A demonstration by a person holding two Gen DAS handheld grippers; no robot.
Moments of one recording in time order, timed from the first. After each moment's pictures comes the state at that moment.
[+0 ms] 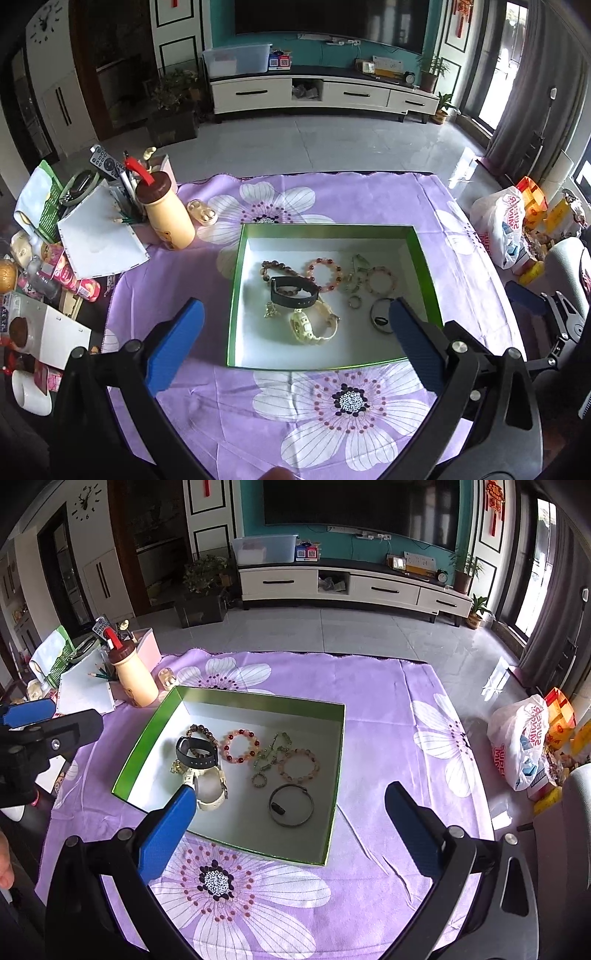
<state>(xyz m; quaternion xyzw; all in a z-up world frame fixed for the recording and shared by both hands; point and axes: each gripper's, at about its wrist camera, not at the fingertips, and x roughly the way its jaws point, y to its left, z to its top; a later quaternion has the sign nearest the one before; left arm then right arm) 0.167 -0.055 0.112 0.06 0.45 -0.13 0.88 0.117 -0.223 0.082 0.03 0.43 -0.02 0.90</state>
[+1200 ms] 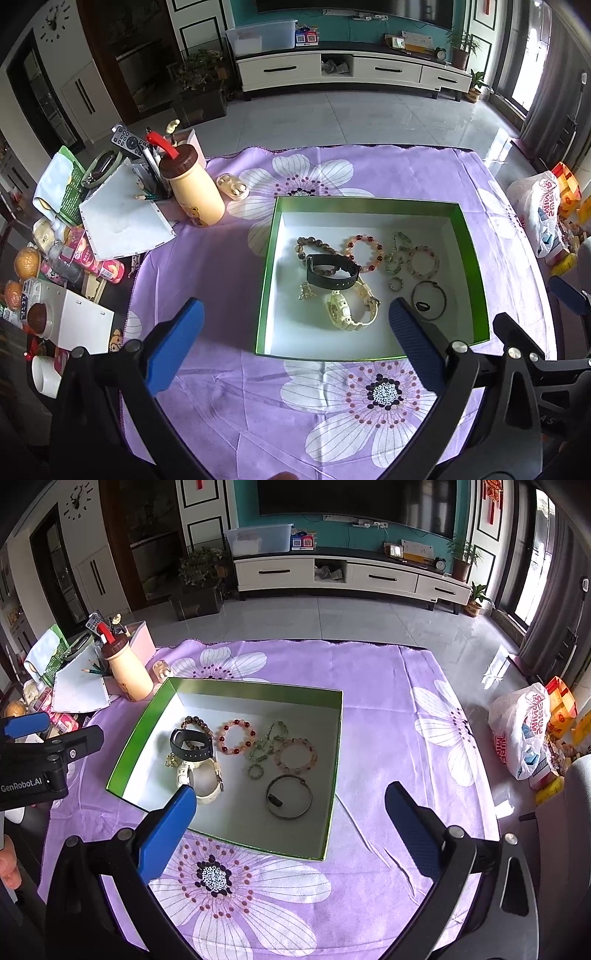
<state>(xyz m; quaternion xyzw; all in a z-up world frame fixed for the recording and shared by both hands) 0.182 -0.052 0.085 0.10 0.48 -0.06 0.87 0.123 -0.230 0.067 0.05 0.45 -0.03 0.89</state>
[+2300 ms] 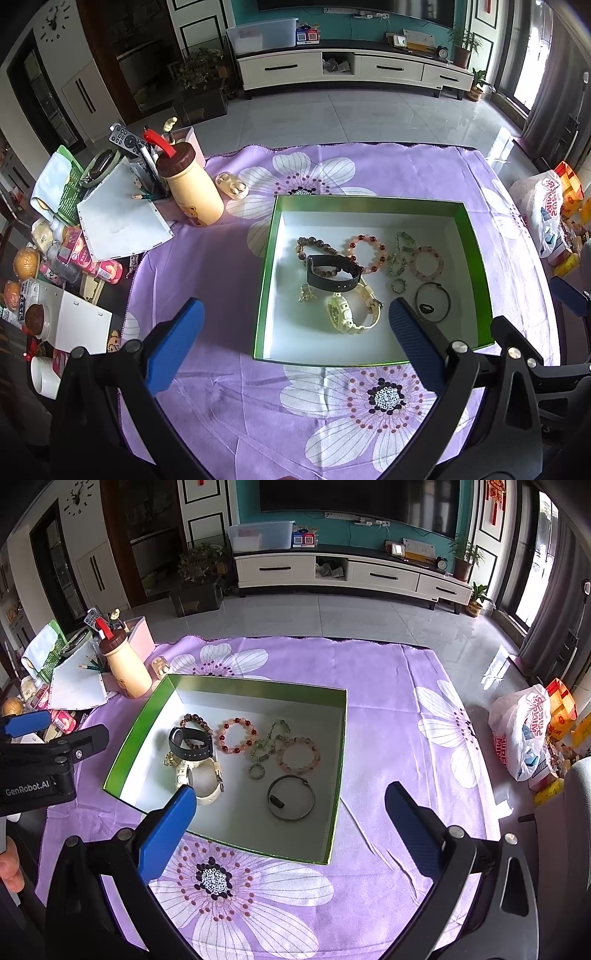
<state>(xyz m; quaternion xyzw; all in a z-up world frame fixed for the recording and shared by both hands) 0.186 -0.055 0.077 0.10 0.48 -0.06 0.87 0.130 -0.226 0.060 0.04 0.46 -0.03 0.89</state>
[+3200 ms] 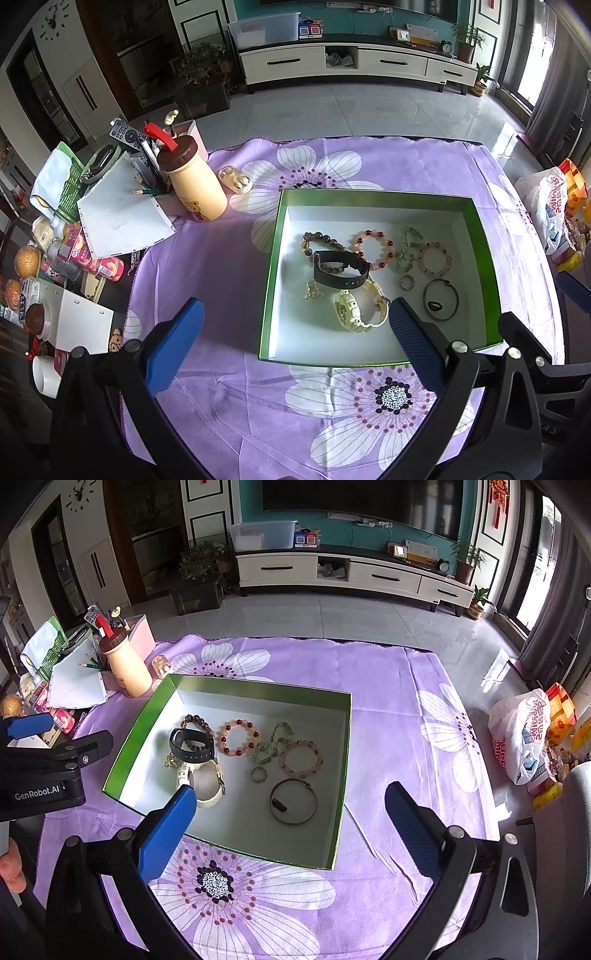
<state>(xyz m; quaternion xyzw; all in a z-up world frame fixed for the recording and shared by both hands) 0.191 -0.052 0.069 0.10 0.49 -0.05 0.86 0.134 -0.220 0.060 0.04 0.46 -0.03 0.89</state>
